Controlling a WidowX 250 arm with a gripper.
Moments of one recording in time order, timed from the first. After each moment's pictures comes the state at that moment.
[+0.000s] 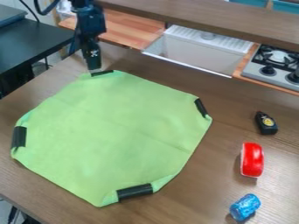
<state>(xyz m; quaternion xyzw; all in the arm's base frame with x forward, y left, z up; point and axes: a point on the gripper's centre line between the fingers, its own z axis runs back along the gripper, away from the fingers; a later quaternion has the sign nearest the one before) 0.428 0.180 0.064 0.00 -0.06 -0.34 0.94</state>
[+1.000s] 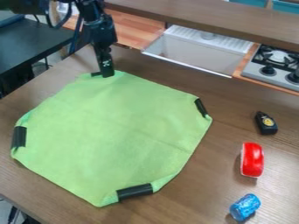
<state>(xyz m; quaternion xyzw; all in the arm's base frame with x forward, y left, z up) 0.456 0.166 0.039 -0.02 -0.11 -0.37 0.92</state>
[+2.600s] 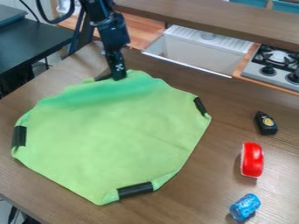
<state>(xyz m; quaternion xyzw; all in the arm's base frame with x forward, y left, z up) 0.412 0.095 0.065 -0.08 -0.13 -0.35 0.92</state>
